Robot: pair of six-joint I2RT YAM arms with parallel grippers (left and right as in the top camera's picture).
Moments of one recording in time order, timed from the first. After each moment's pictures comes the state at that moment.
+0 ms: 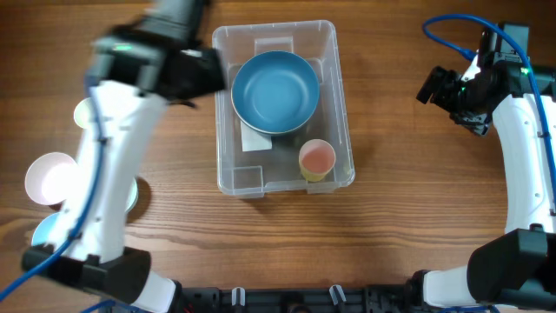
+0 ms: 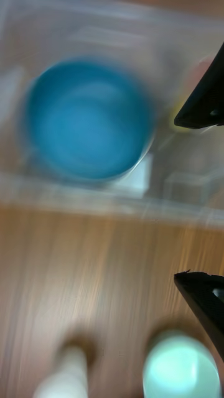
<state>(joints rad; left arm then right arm) -0.28 1.71 2.00 -1.43 -0.12 -0.51 -0.15 1.62 1.49 -1.08 -0.07 0.37</state>
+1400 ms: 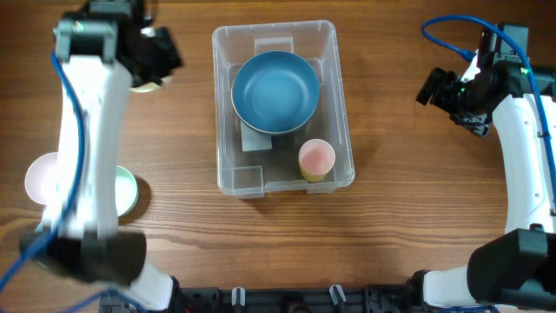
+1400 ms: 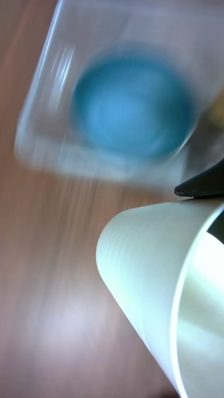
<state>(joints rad) -0.12 1.76 2.00 -1.32 -0.02 -0.42 -0.15 1.62 1.49 -1.09 -0.07 0.35</state>
